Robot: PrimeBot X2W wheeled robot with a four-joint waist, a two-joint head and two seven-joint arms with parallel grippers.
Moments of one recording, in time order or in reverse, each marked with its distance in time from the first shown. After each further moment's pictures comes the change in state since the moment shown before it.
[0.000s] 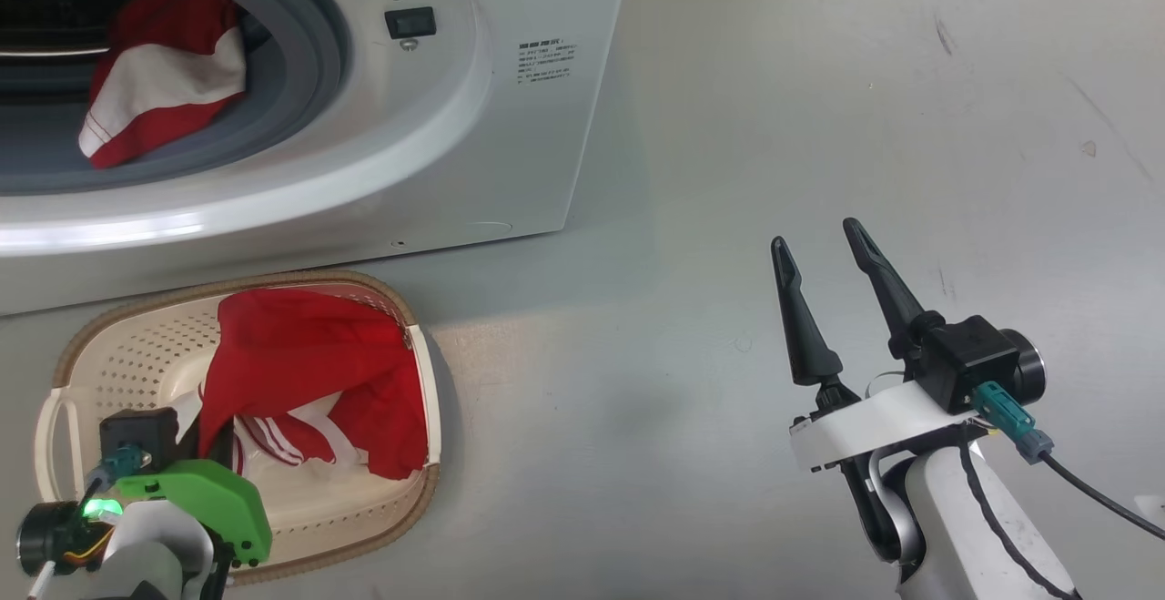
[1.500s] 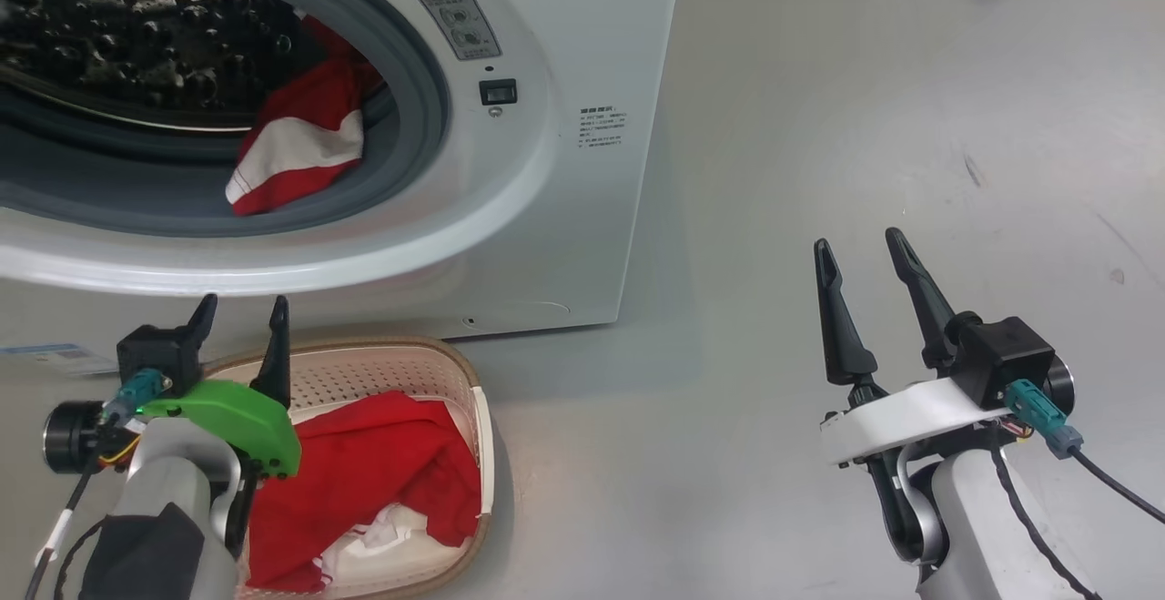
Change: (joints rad) left arm -0.130 -0.034 -0.042 0.001 0.005 -0.005 -0.092; right arm -0.002 0.000 -0.068 0.050 0.027 -0.007 0.000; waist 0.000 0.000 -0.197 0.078
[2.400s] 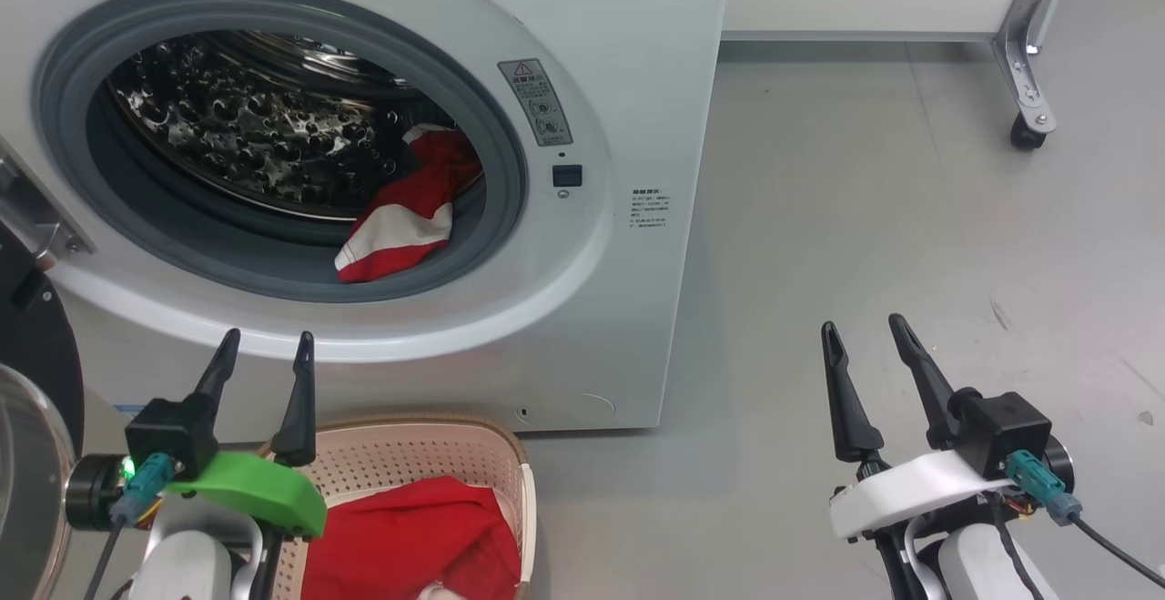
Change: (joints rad) left arm 0.232 -0.028 0.012 -0.355 -0.014 -0.001 -0.002; right arm 0.131 0.001 -0.014 -0.001 0.025 0.020 0.000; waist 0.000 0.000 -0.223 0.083
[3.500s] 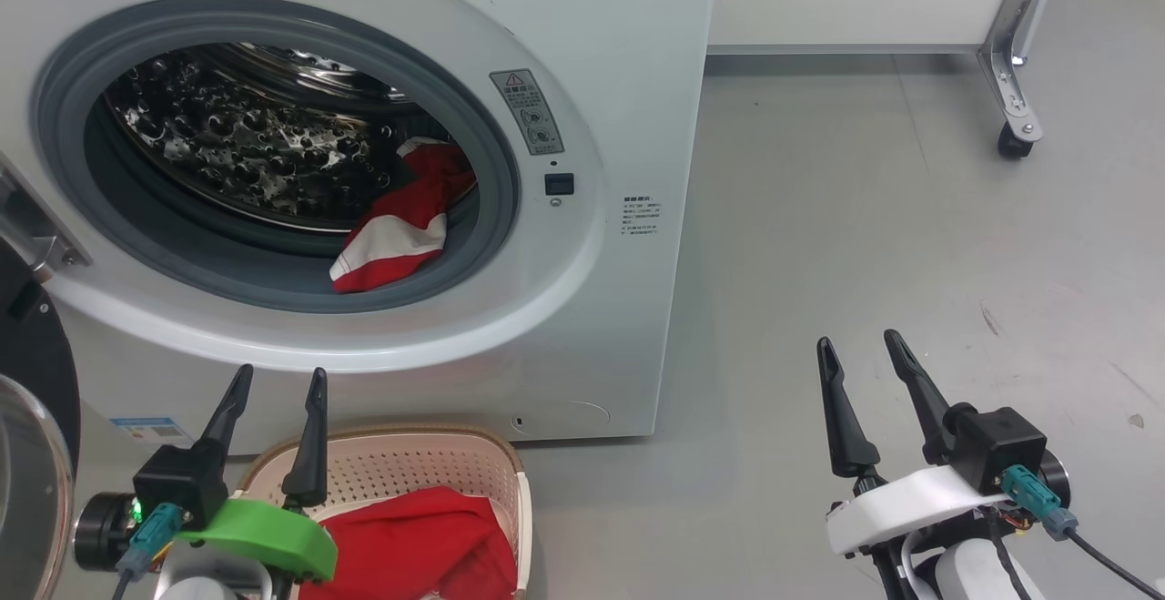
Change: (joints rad) left arm 0.132 -0.017 0.001 -0.135 -0.002 0.000 0.000; right arm 0.037 0.001 0.012 -0.015 0.001 0.006 0.000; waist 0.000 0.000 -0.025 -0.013
